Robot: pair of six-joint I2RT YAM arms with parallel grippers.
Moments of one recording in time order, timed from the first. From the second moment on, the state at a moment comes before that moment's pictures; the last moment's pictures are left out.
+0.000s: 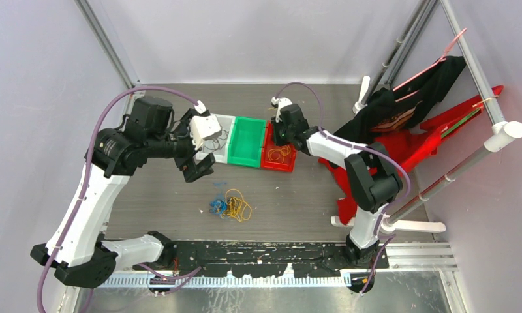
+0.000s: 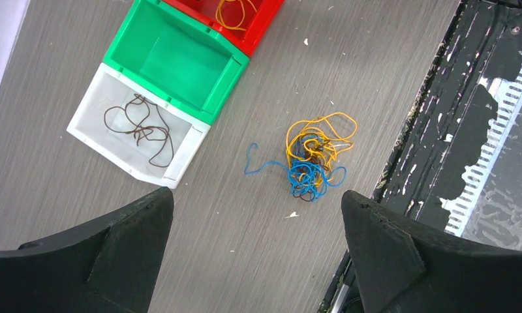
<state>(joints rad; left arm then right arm) -0.54 1.16 1.67 -1.25 0.38 0.54 0.50 1.82 1.20 -0.04 -0.04 0.19</state>
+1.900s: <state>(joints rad) -0.54 1.16 1.65 -1.22 0.37 0.57 0.45 2.12 1.72 -0.21 -0.01 0.21</state>
